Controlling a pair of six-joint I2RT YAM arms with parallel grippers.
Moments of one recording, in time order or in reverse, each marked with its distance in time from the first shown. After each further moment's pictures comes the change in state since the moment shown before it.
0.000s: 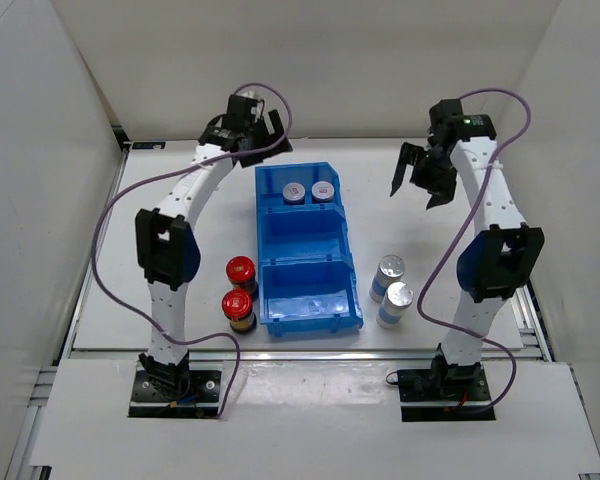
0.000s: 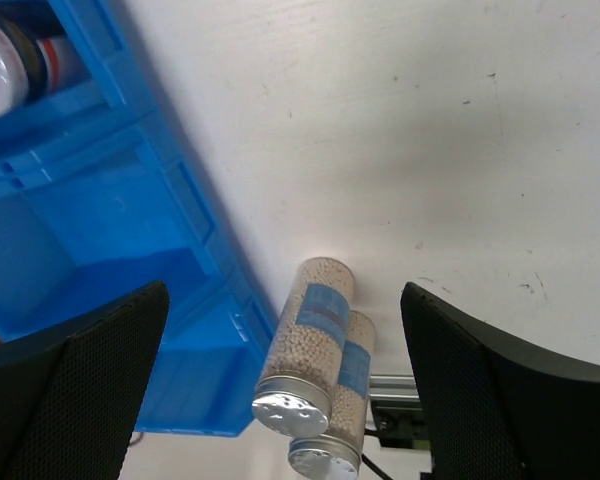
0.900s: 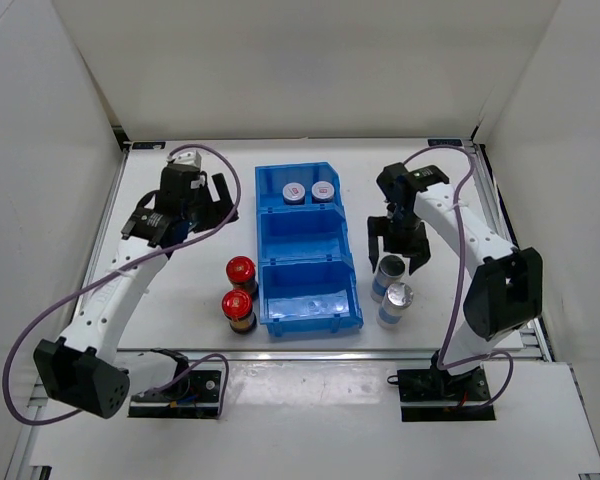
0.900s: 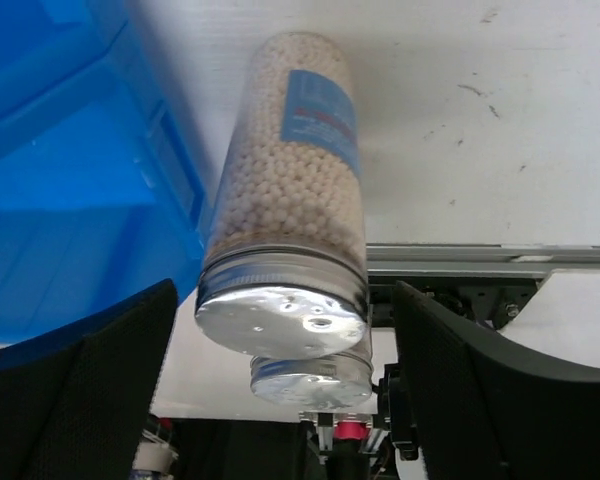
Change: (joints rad) left arm 0.033 -0.941 -0.877 -0.057 -0.192 0.095; right arm 0.308 -0.264 -0.574 -0.027 0.069 0.023
